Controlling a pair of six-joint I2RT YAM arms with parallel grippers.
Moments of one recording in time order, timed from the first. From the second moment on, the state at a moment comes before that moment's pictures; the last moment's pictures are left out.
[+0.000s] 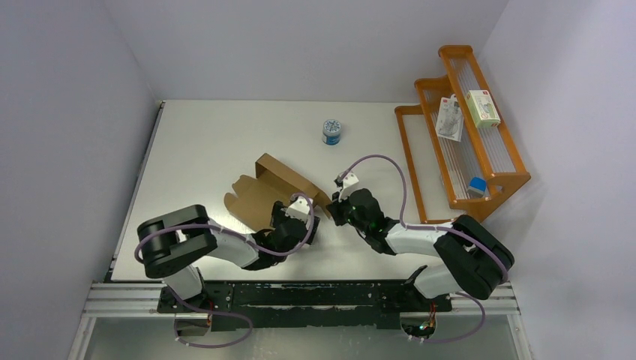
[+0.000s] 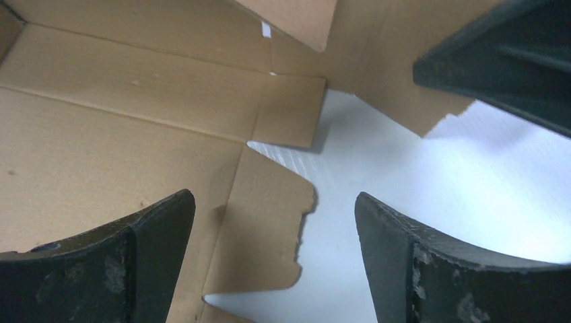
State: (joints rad) left arm -1.16 1.64 0.48 0.61 -0.69 -0.32; right arm 0.75 1.39 0.38 0.58 0.07 0.20
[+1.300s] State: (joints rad) left arm -0.98 1.71 0.50 0.84 -0.71 -0.28; right arm 0.75 1.39 0.38 0.58 0.00 0.17
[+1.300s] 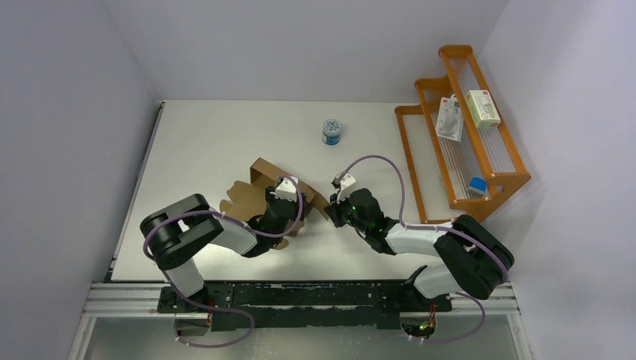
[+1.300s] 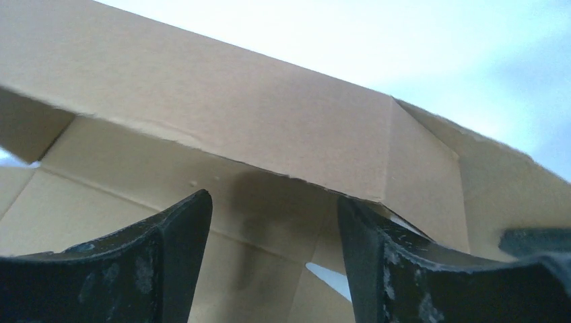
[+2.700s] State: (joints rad) left arm -1.08 1.79 0.47 0.94 -0.73 -0.20; right arm 0.75 1.39 0.38 0.57 -0.05 0.15
